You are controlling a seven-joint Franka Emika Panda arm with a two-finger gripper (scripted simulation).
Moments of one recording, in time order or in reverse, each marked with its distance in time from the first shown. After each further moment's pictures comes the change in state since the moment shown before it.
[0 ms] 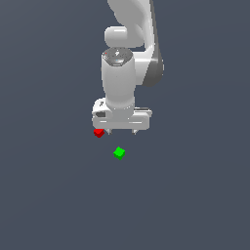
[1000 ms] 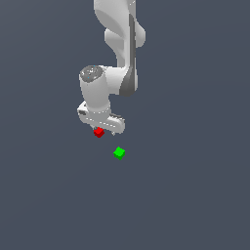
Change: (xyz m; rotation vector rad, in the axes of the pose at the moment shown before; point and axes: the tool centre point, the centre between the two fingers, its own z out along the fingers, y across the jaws) arm -0.060 0.090 0.067 -0.019 -0.023 0.315
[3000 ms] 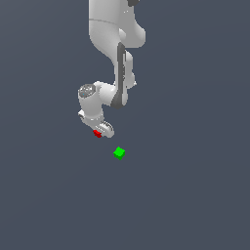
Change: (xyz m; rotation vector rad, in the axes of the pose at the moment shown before) arm -0.045 0.068 0.102 -0.011 -0.019 0.236
